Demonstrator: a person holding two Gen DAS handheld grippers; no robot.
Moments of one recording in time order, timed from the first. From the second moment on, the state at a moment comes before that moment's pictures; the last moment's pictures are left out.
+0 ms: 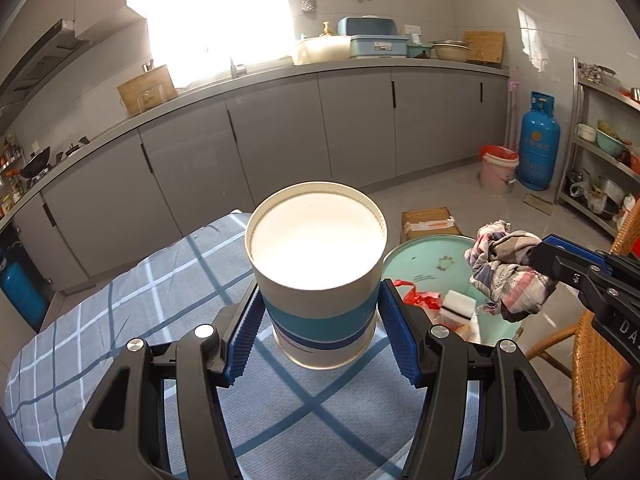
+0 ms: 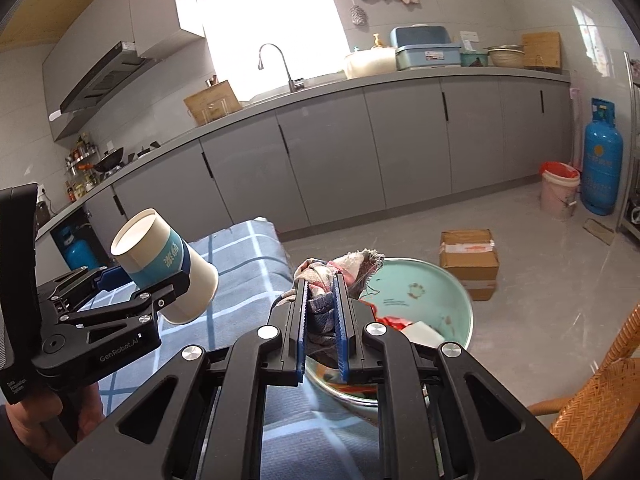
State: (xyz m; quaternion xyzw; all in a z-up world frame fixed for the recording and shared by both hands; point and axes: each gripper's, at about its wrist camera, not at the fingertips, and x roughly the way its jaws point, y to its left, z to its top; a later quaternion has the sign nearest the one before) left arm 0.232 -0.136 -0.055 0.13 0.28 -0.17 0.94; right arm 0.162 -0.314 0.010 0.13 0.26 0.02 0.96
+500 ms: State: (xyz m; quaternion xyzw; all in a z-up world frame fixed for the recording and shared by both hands) left arm 0.246 -0.191 -0.064 0.14 0.28 -0.20 0.93; right arm 0.173 -0.347 0.006 0.13 0.26 -0.02 0.96
